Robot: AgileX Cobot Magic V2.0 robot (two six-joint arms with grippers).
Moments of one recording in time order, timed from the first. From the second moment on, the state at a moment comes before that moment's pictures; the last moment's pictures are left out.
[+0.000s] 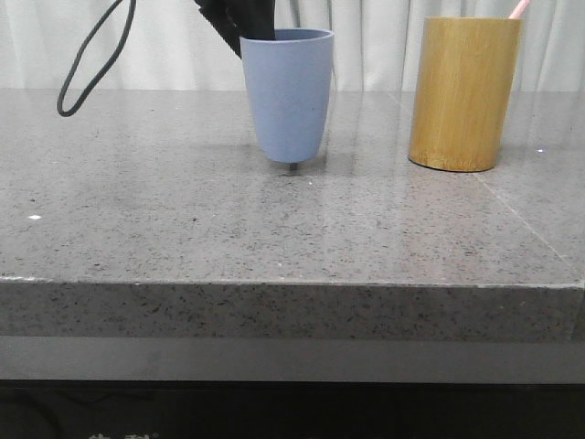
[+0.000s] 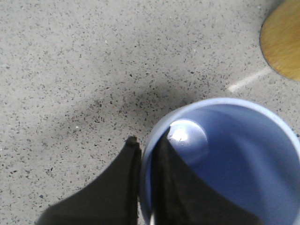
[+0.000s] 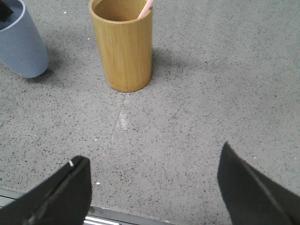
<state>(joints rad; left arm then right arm) -0.57 2.04 -2.15 -0.01 1.24 0.02 0.05 0.61 -0.81 0.14 0.81 -0.09</state>
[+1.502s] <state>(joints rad) -0.57 1.41 -1.60 0.01 1.06 0.02 -0.18 1.09 -1.13 0.44 0.80 -0.19</state>
